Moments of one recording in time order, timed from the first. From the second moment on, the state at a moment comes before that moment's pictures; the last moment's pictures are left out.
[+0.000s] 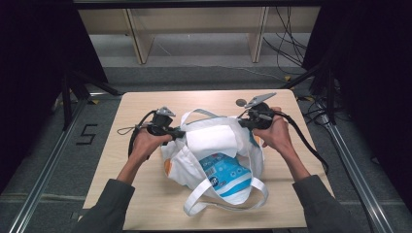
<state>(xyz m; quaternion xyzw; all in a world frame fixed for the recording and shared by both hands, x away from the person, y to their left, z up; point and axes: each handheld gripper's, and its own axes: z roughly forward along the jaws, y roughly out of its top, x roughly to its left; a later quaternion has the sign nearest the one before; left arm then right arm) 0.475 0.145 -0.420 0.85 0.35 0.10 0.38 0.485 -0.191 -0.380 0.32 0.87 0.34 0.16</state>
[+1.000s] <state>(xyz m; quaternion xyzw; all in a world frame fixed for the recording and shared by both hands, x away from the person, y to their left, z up) 0.419 0.058 -0.442 0.92 0.26 0.13 0.26 0.502 -0.186 -0.432 0.36 0.88 0.30 0.11</state>
